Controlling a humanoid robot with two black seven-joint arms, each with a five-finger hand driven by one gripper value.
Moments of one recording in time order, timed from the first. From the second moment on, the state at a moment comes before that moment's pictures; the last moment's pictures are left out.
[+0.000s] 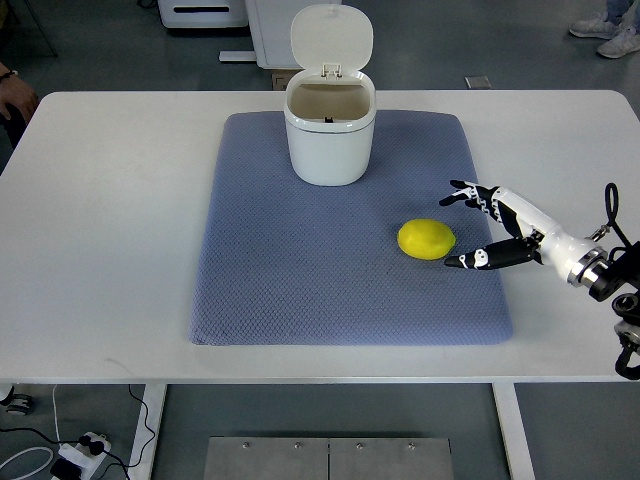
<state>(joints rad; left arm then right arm) 0.00 0.00 -0.10 -0.24 0.00 0.20 -0.13 0.96 -0.67 -0.16 1.27 -0.43 -0.23 0.55</state>
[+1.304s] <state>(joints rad) 0.00 0.00 -0.10 -0.24 0.00 0.20 -0.13 0.97 -0.57 -0.20 1.21 -0.43 -0.29 0.50</state>
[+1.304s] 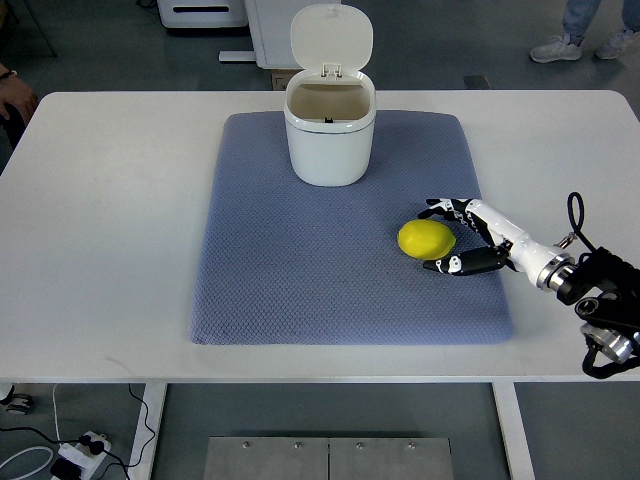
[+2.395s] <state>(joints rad) 0.00 0.00 -0.10 -0.24 0.00 0.20 -0.13 0.98 -0.56 -0.20 1.21 -0.41 -0.31 0.51</state>
